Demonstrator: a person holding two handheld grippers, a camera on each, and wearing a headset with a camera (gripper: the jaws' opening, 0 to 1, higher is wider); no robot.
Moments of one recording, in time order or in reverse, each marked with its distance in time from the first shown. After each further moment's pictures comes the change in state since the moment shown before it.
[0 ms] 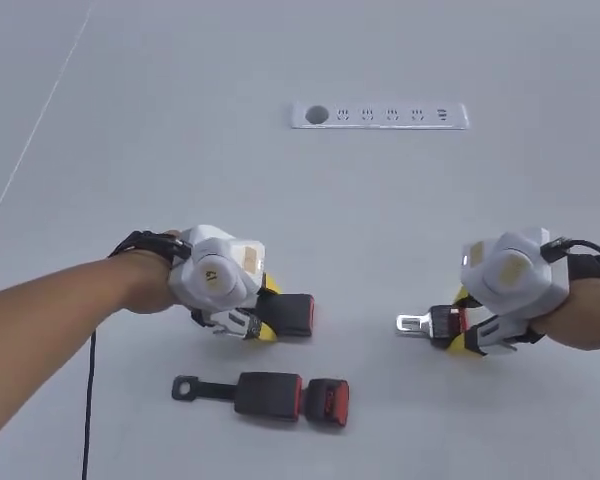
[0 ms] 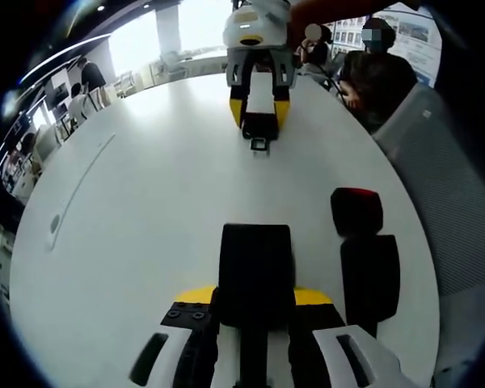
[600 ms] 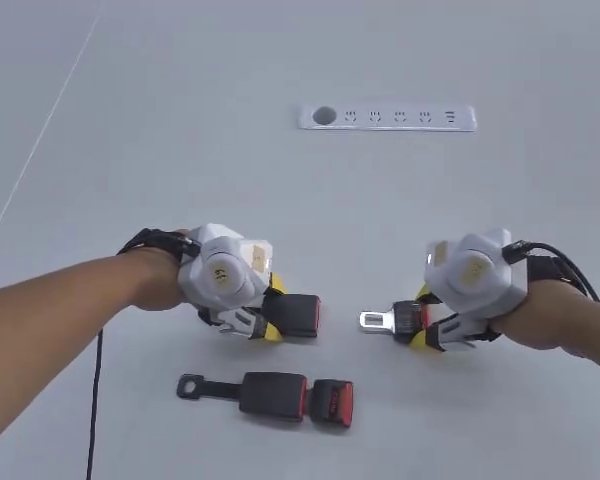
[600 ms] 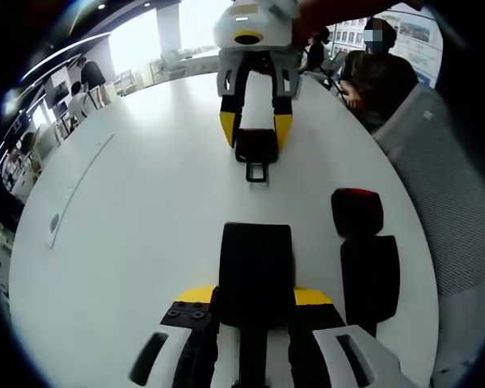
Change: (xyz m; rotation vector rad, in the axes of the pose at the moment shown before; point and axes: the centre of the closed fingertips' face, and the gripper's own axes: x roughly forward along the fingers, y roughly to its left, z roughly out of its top) left arm 0.000 0.001 -0.002 -0.009 0.007 -0.003; right arm 0.017 0.005 0.051 -0.039 -0.092 0.003
